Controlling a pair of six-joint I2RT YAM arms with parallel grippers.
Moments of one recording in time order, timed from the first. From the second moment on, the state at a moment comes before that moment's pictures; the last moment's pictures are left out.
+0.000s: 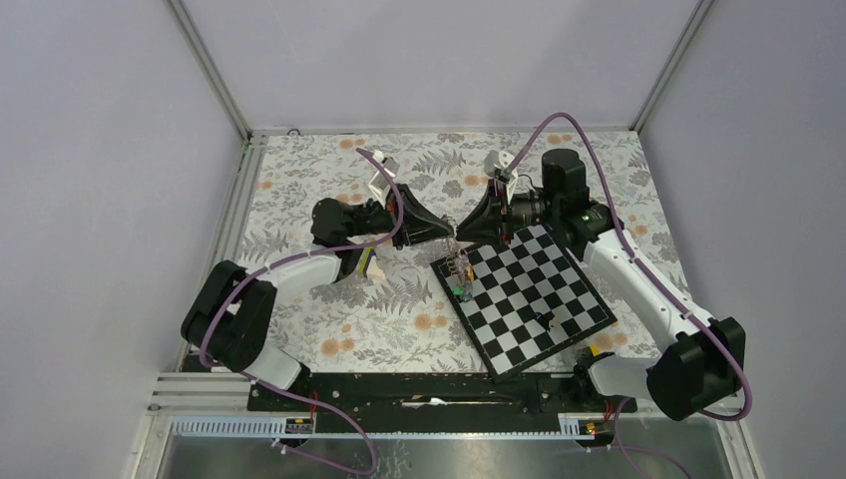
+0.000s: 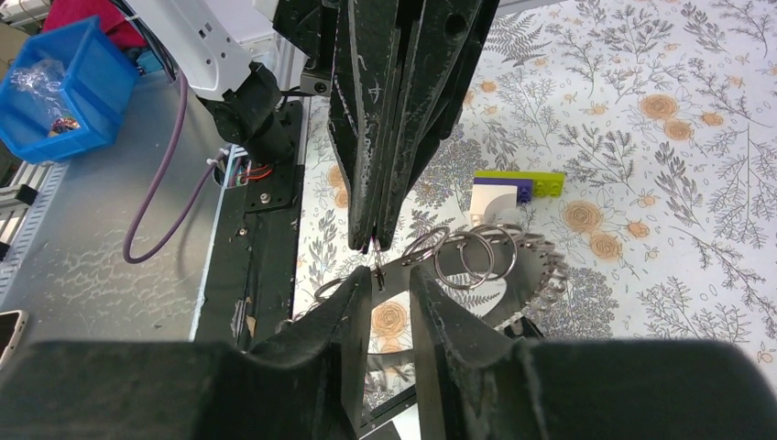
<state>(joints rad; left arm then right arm) -0.52 1.51 0.77 1.29 1.06 -0.89 0.41 1.28 1.10 -0.22 -1.14 -0.15</state>
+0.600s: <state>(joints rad) -0.52 1.53 0.77 1.24 1.07 -0.81 0.42 1.28 1.10 -0.32 -1.10 -0.28</state>
